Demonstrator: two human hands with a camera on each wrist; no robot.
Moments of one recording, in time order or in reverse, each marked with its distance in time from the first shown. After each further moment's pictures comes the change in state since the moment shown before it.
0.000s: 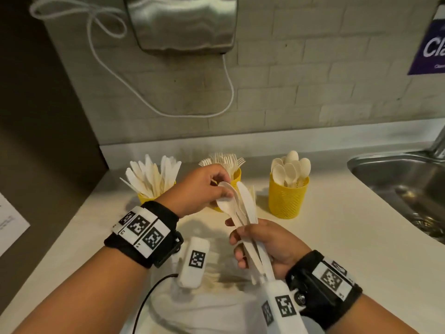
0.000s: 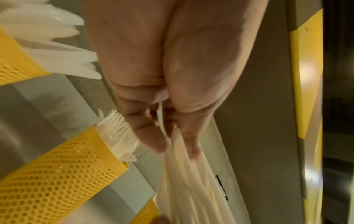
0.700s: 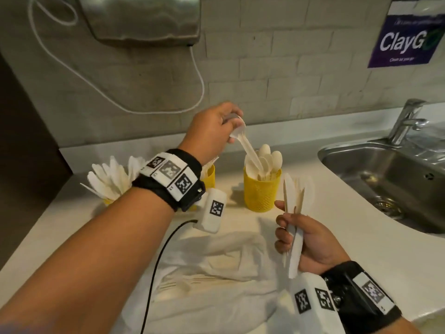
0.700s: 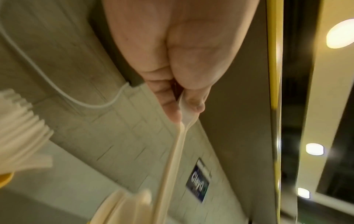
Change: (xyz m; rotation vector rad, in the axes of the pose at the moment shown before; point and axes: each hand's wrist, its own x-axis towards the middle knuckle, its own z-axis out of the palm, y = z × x) left_hand 0.082 0.066 0.023 0.001 0.254 0.311; right_hand -0.055 -0.009 -0.069 0.371 0.264 -0.315
